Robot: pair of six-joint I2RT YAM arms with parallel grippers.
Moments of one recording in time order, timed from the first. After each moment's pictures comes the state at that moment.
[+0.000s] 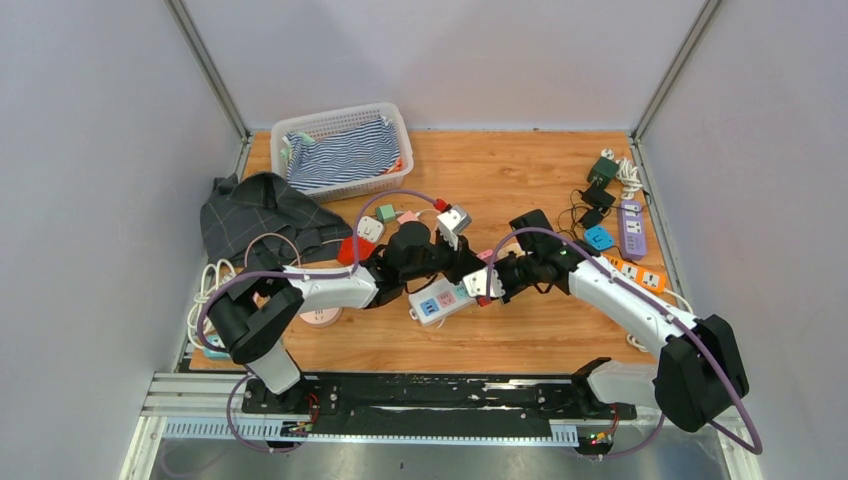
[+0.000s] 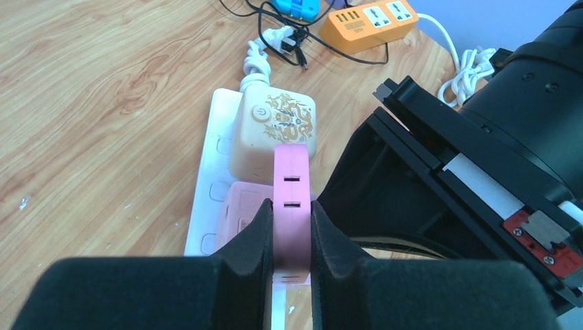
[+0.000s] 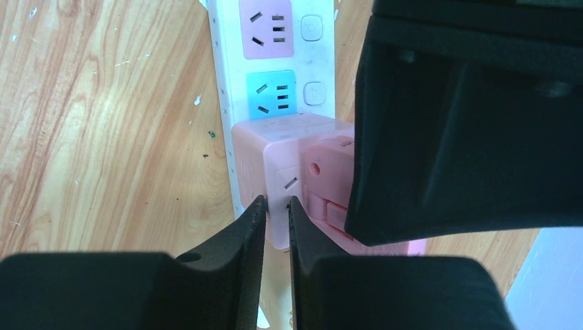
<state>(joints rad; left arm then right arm) -0.88 1.64 0.81 0.60 0.27 -0.30 0.53 1.24 0.81 -0.63 -0.53 -1.48</state>
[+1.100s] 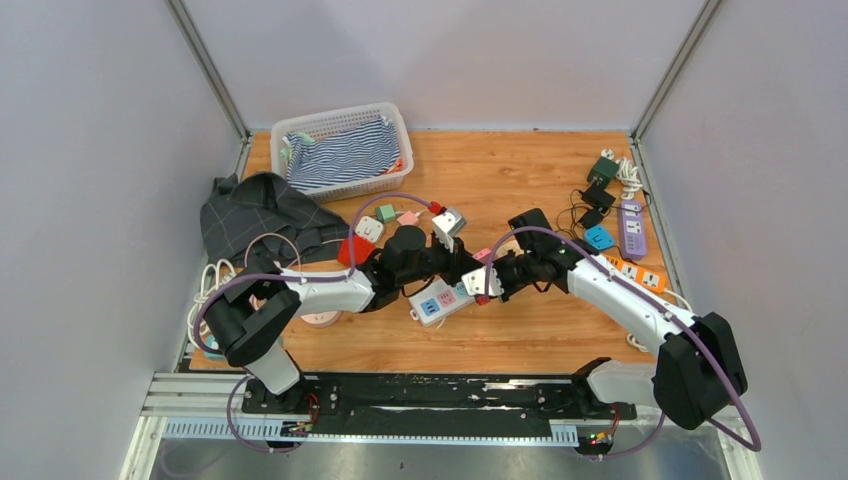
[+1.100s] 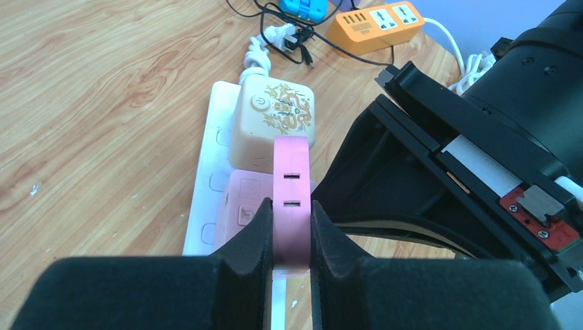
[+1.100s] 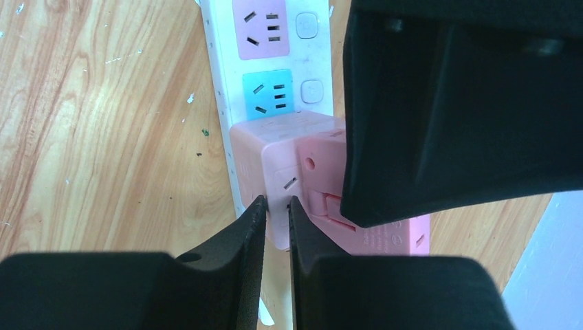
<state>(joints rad) -0.88 1.61 0.76 0.64 0.24 -0.31 0.53 1.26 0.82 -0.62 -0.52 -1.48</state>
